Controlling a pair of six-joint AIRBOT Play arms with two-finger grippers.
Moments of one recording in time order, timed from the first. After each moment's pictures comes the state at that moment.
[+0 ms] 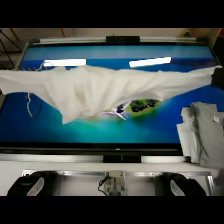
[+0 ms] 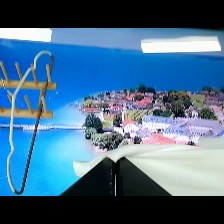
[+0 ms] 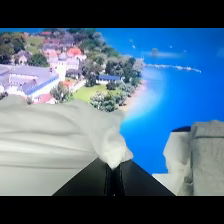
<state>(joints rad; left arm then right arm) 0.03 -0.73 1.49 1.44 -1.33 -1.57 -0.01 -0.91 1.67 -1.57 1.54 1.52</state>
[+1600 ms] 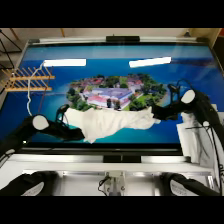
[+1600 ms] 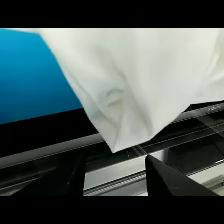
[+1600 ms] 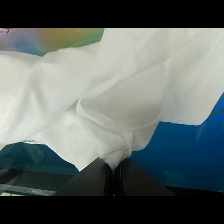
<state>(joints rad) -0.36 -1.04 0.63 1.06 -1.03 -1.64 -0.01 -1.28 0.98 -1.21 1.17 1.58</state>
